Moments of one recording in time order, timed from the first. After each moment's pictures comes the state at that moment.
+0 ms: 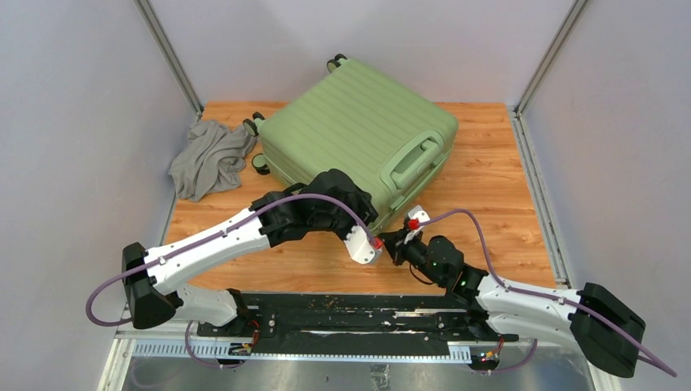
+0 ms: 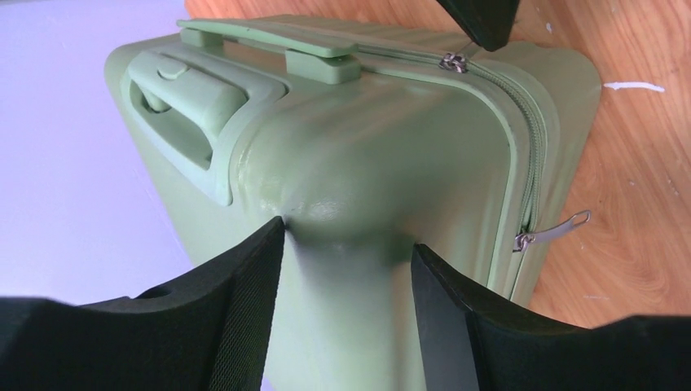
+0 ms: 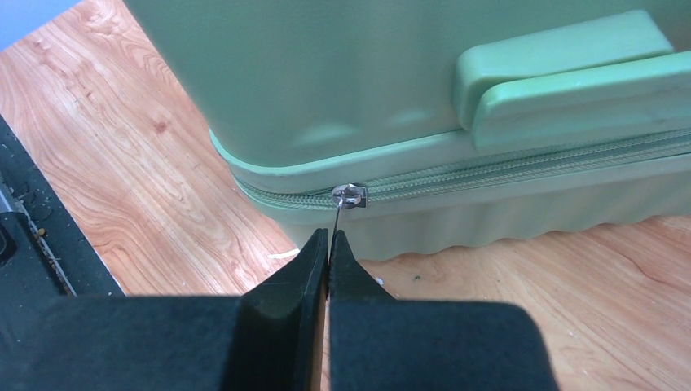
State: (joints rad) left arm -1.04 1.29 1.23 -0.63 0.01 1.45; right arm 0.99 0.88 0.16 0.59 0.19 0.19
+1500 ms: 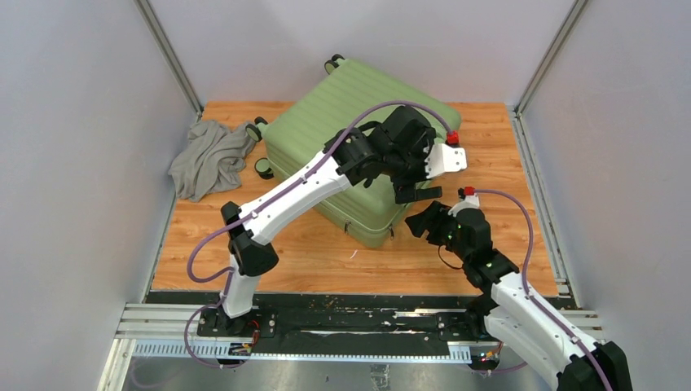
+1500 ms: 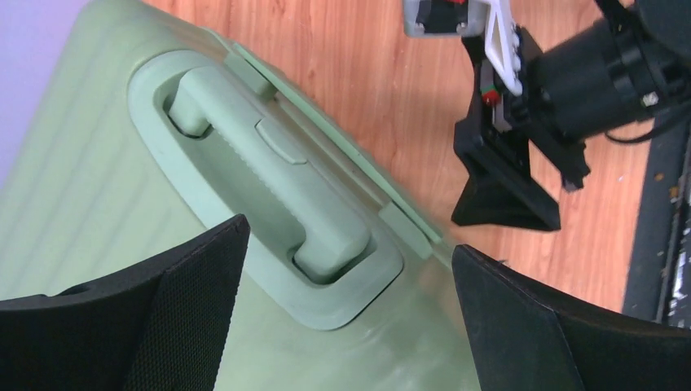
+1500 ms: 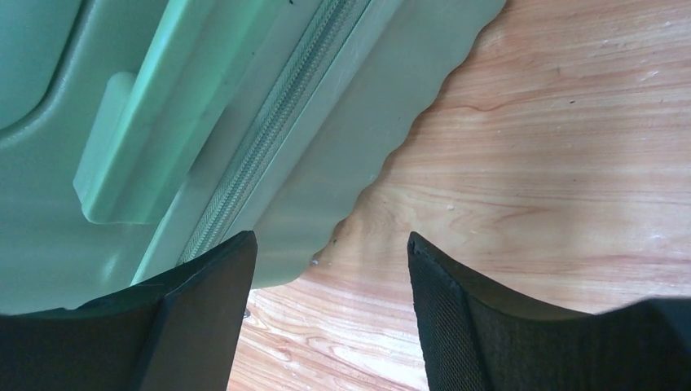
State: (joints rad) left arm -1.03 1.98 2.30 -1.01 0.10 0.61; right arm 0.43 0.70 0.30 0.00 -0.02 0.69
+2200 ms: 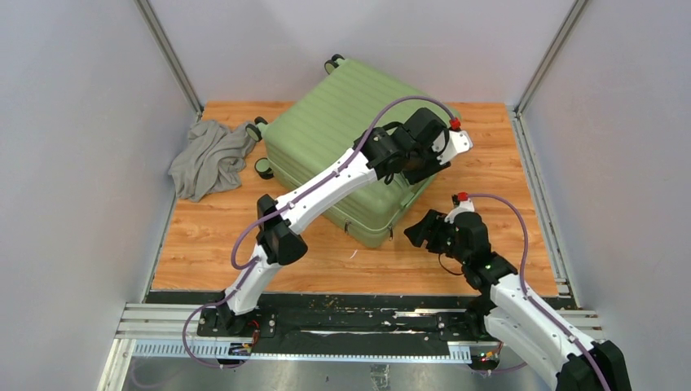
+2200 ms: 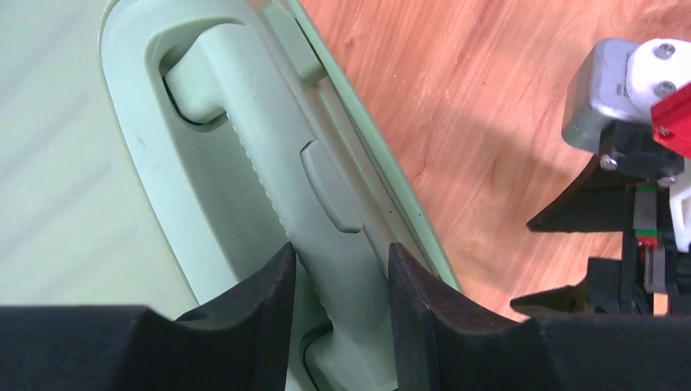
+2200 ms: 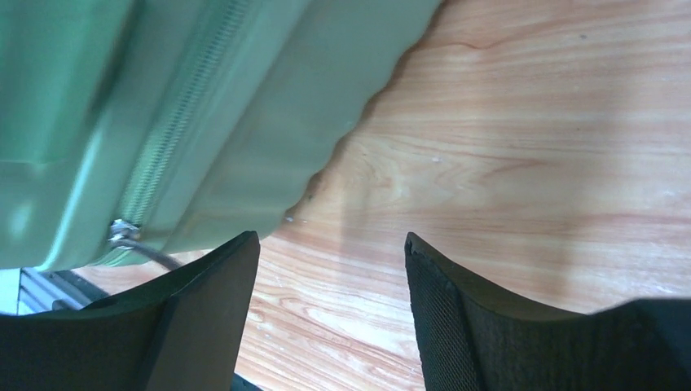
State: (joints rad) left arm -0.99 2.25 2.51 -1.00 -0.07 0.34; right arm 0.42 0.71 0.27 -0.06 -0.08 0.66
